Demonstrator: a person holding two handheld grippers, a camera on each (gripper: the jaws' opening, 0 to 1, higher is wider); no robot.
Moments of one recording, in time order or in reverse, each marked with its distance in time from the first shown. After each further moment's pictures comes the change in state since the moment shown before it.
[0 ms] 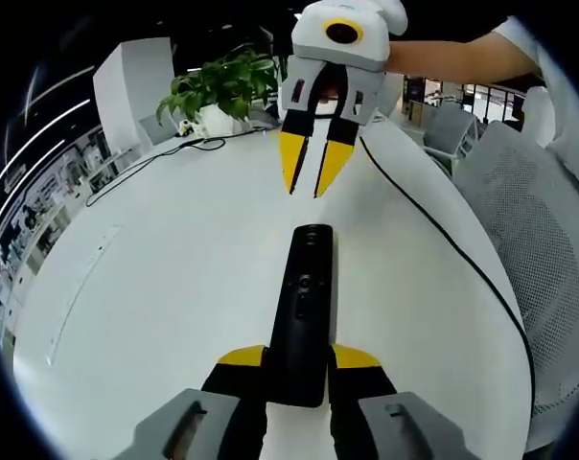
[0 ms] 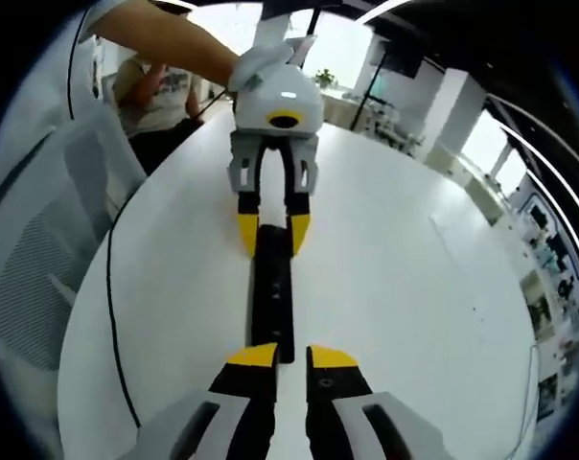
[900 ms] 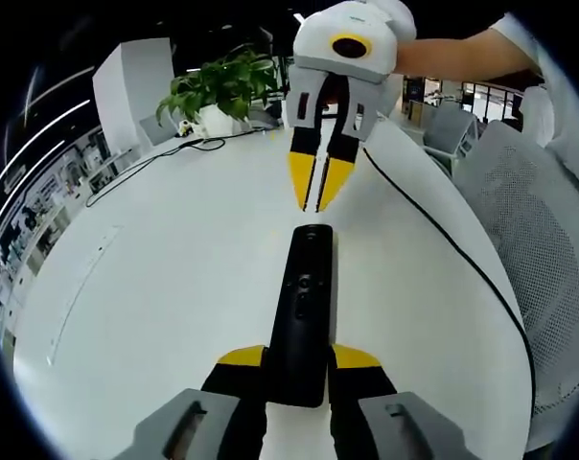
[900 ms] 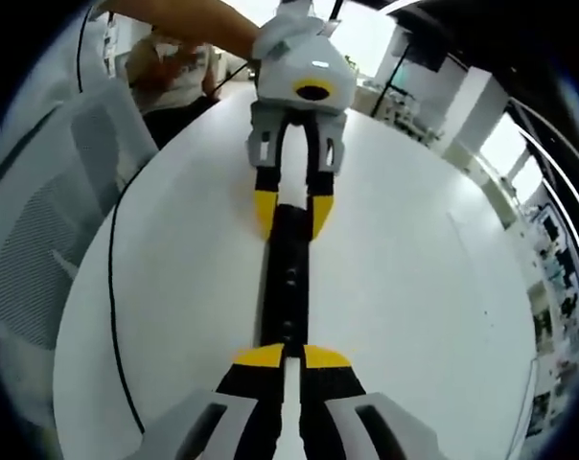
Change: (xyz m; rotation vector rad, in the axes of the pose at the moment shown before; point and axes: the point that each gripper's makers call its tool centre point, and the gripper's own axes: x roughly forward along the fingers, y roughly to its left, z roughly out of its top) left arm 0.000 0.000 0.000 0.003 0.000 0.000; right arm 0.013 0.010 -0.011 -0.066 0.086 0.052
